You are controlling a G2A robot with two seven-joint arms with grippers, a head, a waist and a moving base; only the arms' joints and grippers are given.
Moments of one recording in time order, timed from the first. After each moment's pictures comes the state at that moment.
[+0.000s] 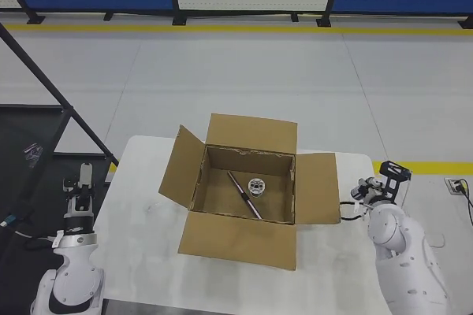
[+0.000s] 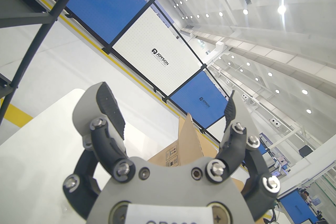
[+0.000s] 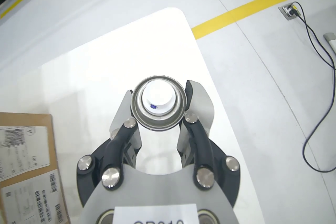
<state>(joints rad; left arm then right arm) 1.30 -1.29 -1.76 -1.66 0.42 -0.27 0.17 -0.95 -1.36 1.63 -1.35 -1.14 0.26 0.47</state>
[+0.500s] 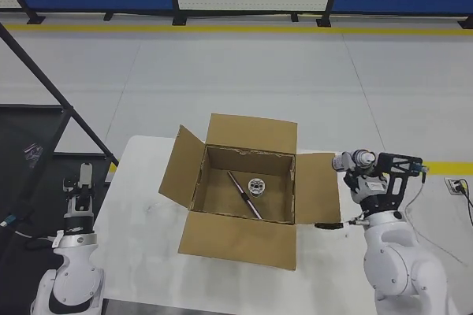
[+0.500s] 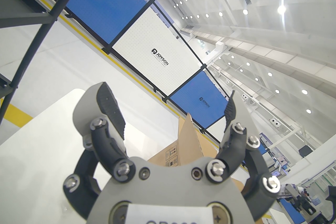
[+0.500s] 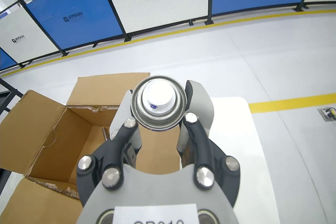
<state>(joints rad) 1.30 -1.29 -1.76 -1.66 0.42 -0.27 0.17 -1.21 -1.37 1.47 -2.07 -1.20 0.23 0.44</state>
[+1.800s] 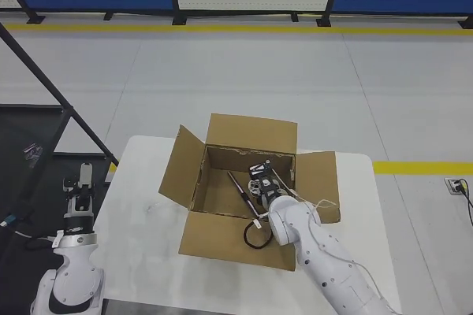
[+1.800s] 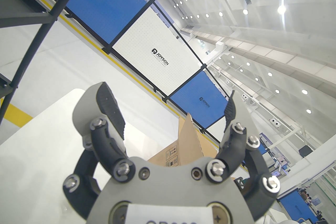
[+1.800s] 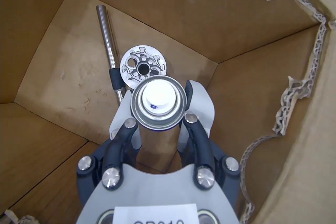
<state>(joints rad) 1.30 -1.29 -1.76 -1.66 0.42 -0.27 0.17 -0.68 -1.48 0.94 -1.21 -1.34 0.23 0.81</state>
